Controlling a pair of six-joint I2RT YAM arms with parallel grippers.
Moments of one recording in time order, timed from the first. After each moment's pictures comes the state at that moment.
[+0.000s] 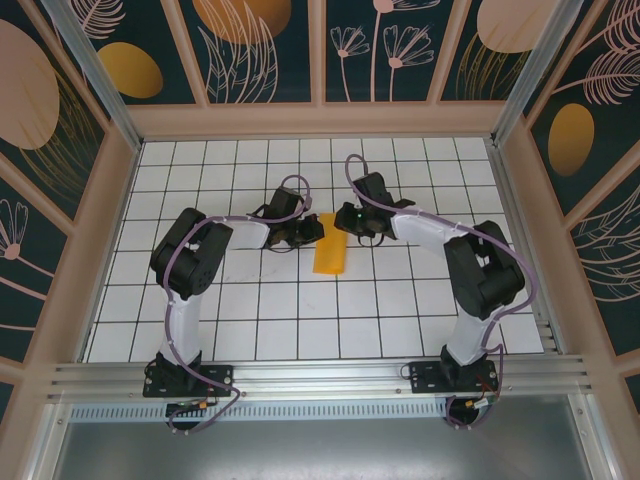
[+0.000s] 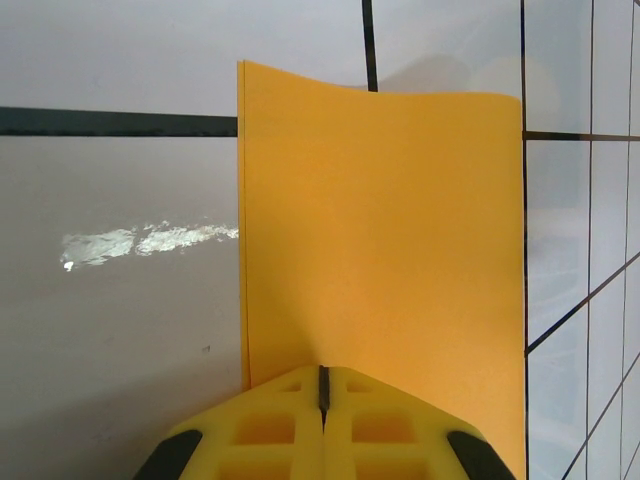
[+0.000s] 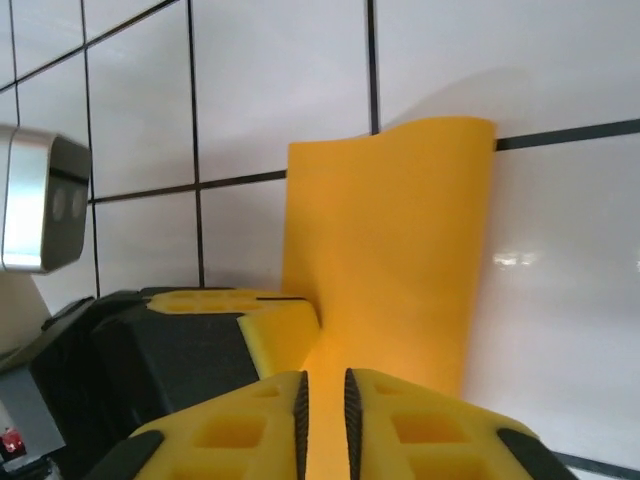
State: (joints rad) left arm -0.53 2.07 1.14 0.10 0.43 -0.76; right arm 0.54 1.79 1.13 -0.23 -0.22 0.70
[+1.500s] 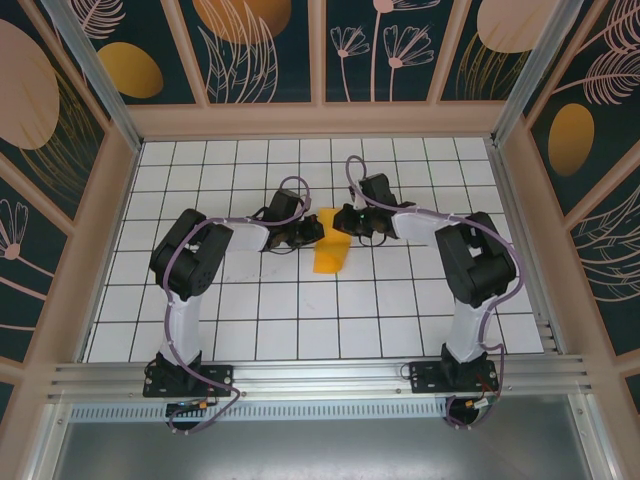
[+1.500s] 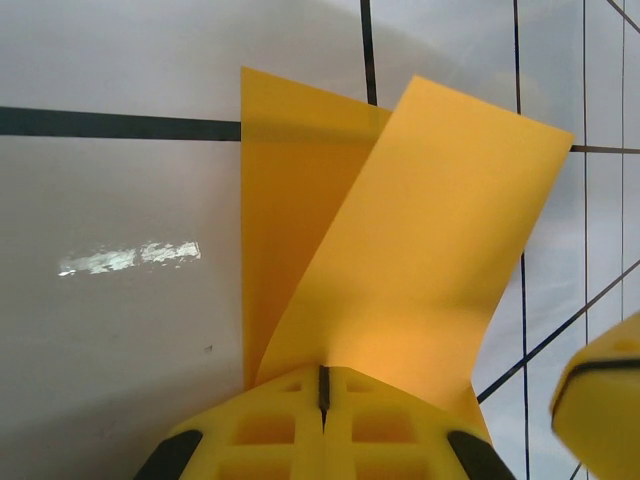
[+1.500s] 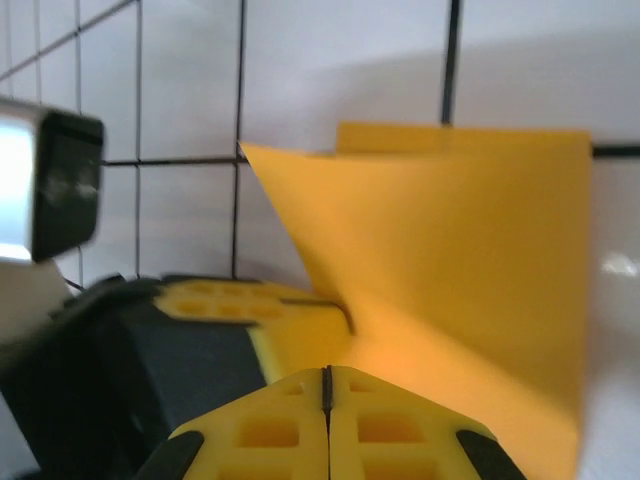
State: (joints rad) left arm -0.54 2.07 1.10 0.15 0.41 -0.78; right arm 0.48 1.89 1.12 -0.08 -0.44 0.64
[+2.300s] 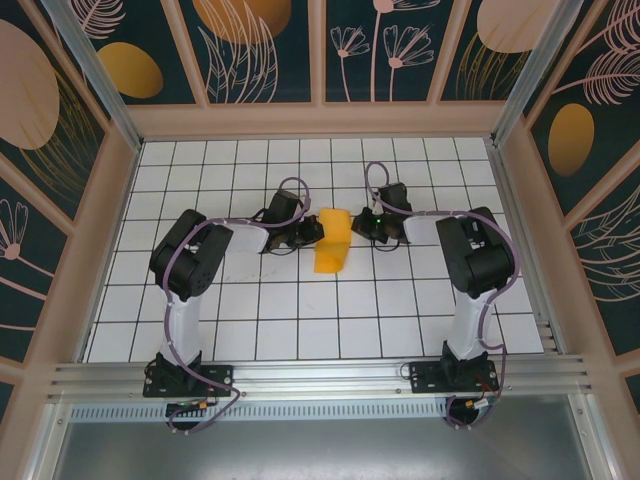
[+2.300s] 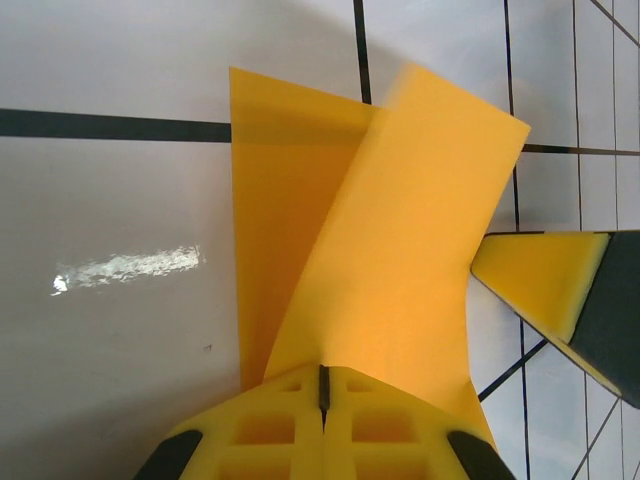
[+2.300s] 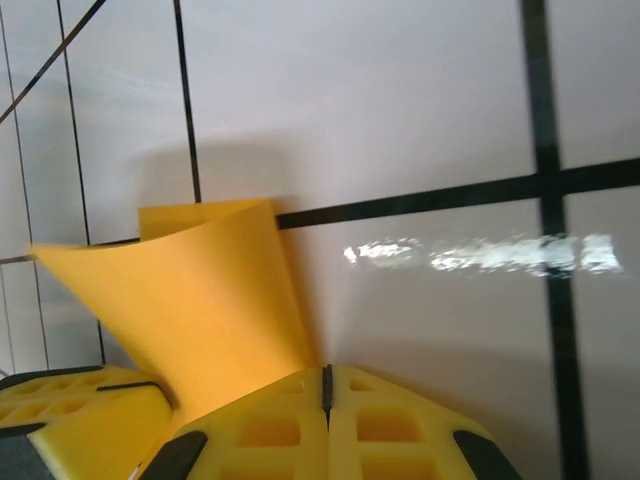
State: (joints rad) left arm -0.54 2.06 1.08 0.19 0.40 -0.78; right arm 0.37 1.93 0.99 0.07 -0.40 0.71
